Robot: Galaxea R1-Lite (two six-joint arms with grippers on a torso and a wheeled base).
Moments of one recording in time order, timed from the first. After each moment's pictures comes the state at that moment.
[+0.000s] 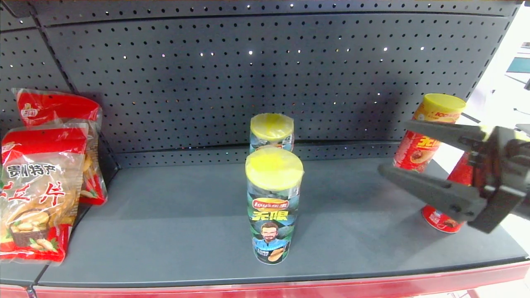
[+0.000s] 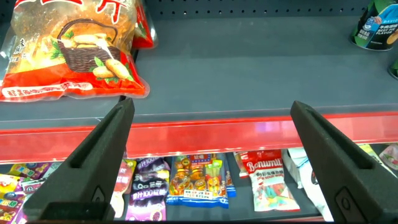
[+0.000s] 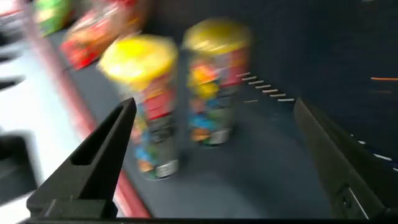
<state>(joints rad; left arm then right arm) -0.01 0.00 0.00 0.01 -0.03 -0.02 0.63 1.16 -0.66 -0.53 0.18 -0.15</state>
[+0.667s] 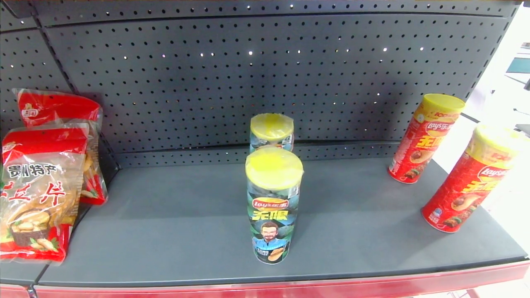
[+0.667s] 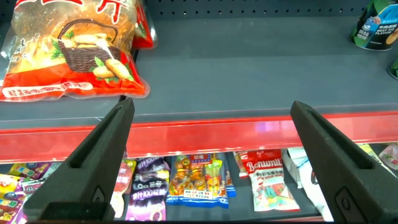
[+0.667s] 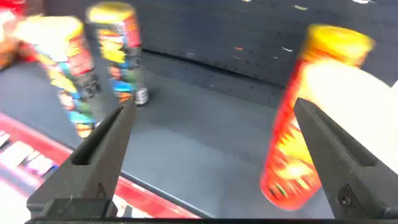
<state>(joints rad) -0.01 0.00 0.00 0.01 -0.03 -0.02 0.35 0.65 -0.48 -0.22 0.08 -0.10</state>
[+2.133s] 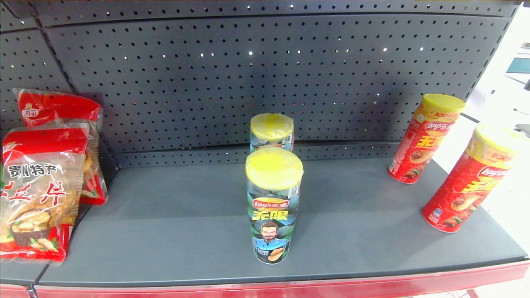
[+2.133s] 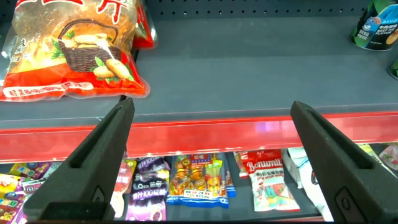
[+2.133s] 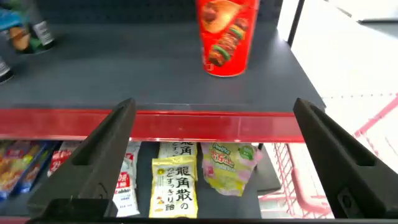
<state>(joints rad) -0.01 0.00 0.00 0.01 -0.03 -0.02 -0.01 0.00 0.00 -0.06 0.09 -0.02</state>
